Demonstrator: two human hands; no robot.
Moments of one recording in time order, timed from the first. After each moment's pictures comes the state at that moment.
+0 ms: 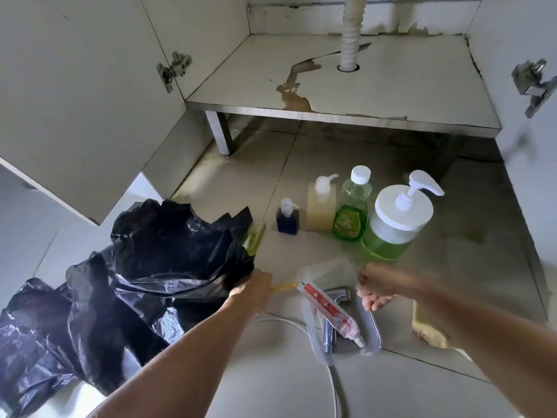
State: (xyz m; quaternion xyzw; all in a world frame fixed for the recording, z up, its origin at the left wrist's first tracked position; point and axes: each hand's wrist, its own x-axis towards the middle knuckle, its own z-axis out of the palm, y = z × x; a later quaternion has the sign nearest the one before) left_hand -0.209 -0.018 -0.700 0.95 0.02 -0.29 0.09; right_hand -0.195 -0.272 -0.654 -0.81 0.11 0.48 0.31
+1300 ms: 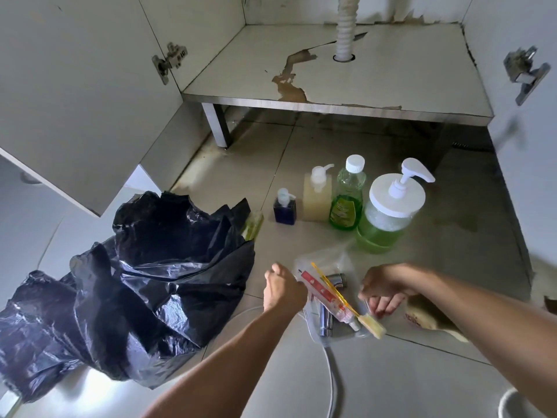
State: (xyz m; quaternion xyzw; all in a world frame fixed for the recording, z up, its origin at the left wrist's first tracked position) left_hand -0.255 -0.089 -0.651 0.89 0.23 -0.22 0.32; right_hand -0.217 -0.284 -0.652 -0.79 0.09 0.56 0.24
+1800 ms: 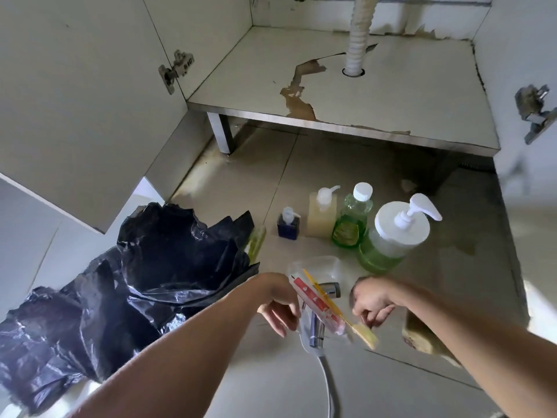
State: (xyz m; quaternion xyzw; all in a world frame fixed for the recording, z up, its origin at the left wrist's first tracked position) left_hand -0.201 -0.054 -0.600 0.72 0.19 -0.57 0.34; right_hand -0.198 -0.252 -0.606 -0.80 0.07 0.56 0.19
